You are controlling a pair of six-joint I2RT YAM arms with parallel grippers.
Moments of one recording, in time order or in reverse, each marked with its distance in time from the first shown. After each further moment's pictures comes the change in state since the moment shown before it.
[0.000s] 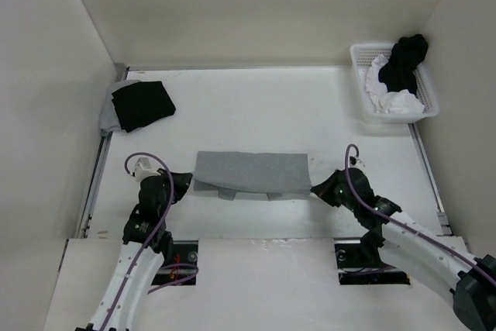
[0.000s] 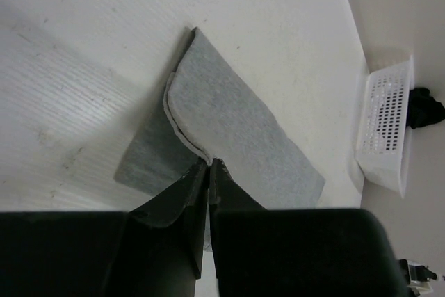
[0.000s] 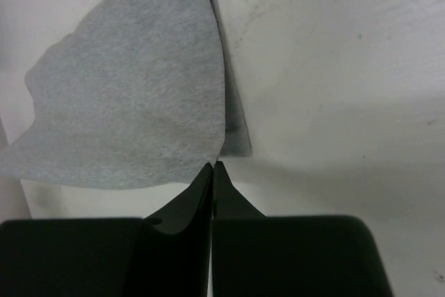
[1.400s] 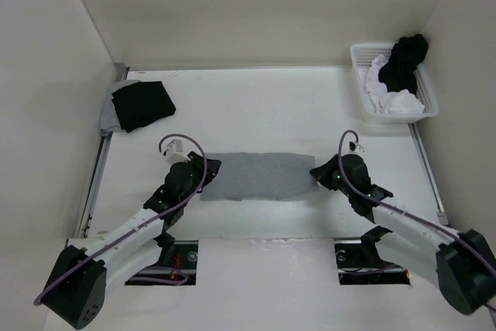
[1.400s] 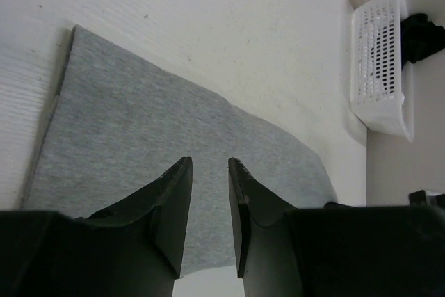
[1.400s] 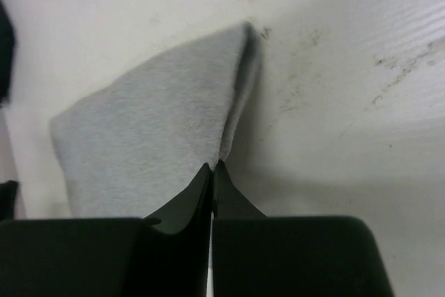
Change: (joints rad) left arm -0.351 0.524 0.050 0.537 -0.154 0.024; right arm -0.097 0.288 0.056 0.290 -0.015 -0.078
